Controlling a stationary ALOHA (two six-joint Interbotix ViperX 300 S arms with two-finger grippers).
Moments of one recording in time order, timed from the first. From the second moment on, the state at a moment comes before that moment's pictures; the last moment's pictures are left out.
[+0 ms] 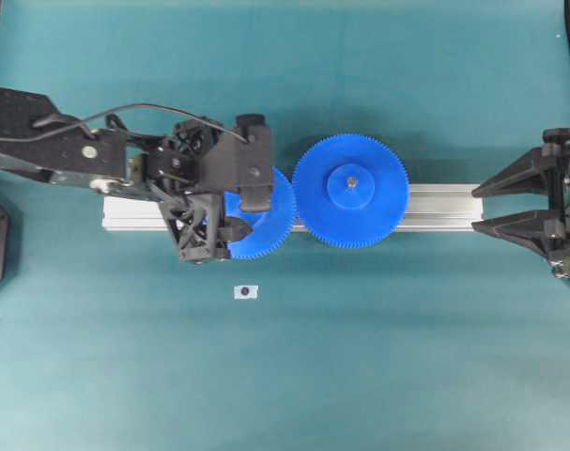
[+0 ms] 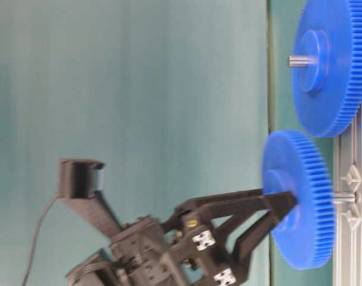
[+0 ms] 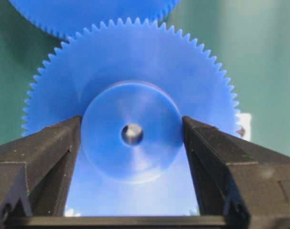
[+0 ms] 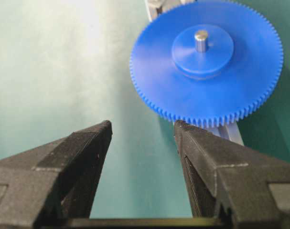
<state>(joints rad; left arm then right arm) 0.07 -0.04 0.53 0.02 0.38 0.03 -0.05 -0.98 1.25 0.10 0.23 0.16</state>
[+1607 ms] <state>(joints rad) 0.09 -0.03 0.53 0.02 0.49 0.03 -0.06 -1.00 1.26 0.10 0.23 0.16</state>
